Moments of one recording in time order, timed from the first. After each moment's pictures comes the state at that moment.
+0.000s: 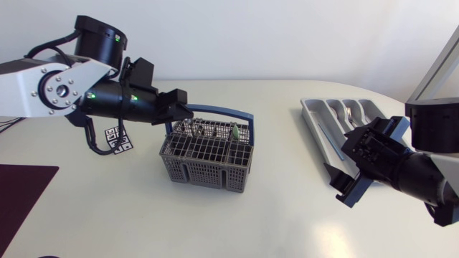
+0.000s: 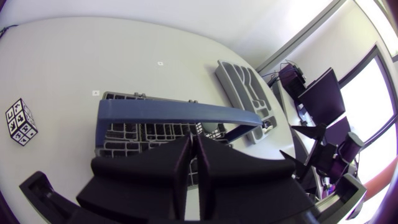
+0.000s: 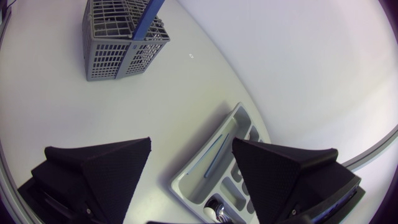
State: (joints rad) left arm -0.35 1.46 1.06 -0.32 0.43 -0.36; right arm 0.31 0.88 0.55 -0.32 0.12 -0.76
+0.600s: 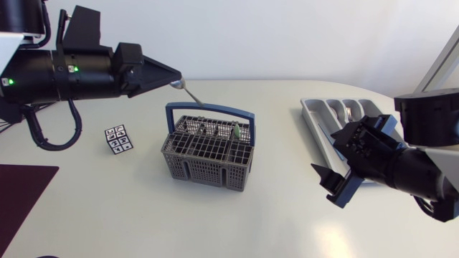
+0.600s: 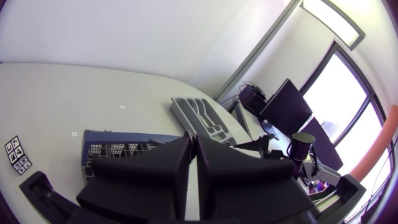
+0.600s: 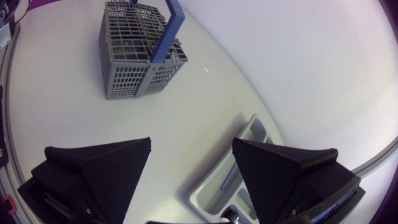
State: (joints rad) left arm -0.34 1.18 1.02 -0.22 0.56 -0.40; right arm 0.39 0.91 0.60 -0.37 0.06 -0.67
